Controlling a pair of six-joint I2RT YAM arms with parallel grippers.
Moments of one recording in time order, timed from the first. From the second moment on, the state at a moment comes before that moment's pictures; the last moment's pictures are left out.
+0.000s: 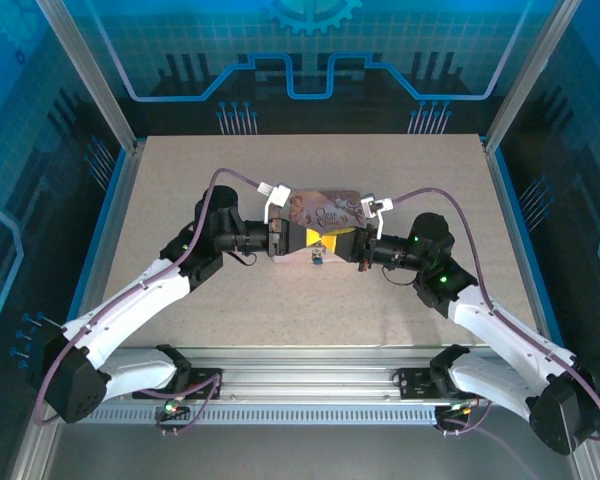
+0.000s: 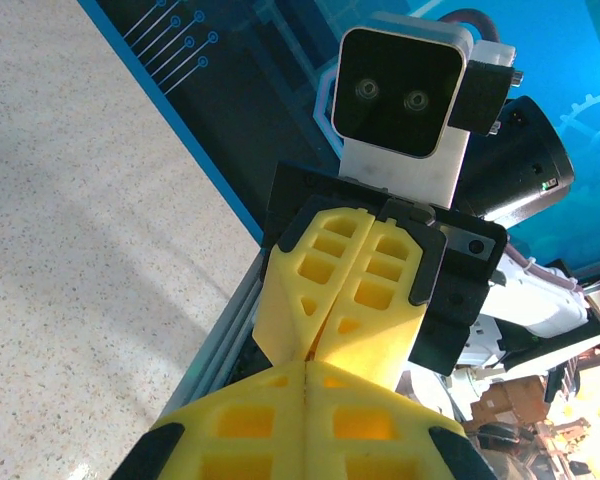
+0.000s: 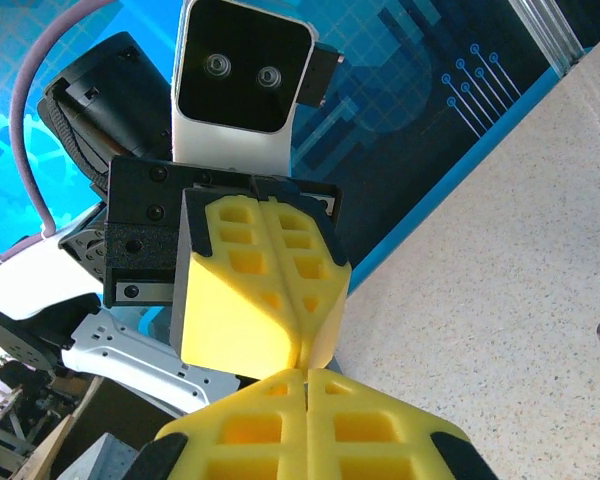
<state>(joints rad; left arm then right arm) -0.57 1.17 0.94 0.03 0.82 -0.80 0.54 0.98 0.68 0.29 -0.76 0.75</state>
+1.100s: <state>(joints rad) -0.68 1.08 0.54 -0.04 0.27 -0.82 0.39 1.38 1.16 -0.27 -0.29 0.38</state>
